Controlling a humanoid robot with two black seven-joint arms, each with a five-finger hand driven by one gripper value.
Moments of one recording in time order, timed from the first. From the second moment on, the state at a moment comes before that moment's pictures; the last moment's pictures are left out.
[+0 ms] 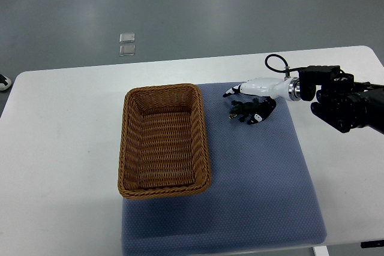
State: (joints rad) left arm 0.04 0.00 -0.05 -0.15 0.06 0.16 0.01; right arm 1.05 -0.20 -0.10 0.41 -1.36 0.08 0.60
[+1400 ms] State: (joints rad) left arm 0.04 0.00 -0.05 -0.15 0.06 0.16 0.01; right arm 1.09 -0.20 -0.11 0.41 -1.35 0.04 0.61
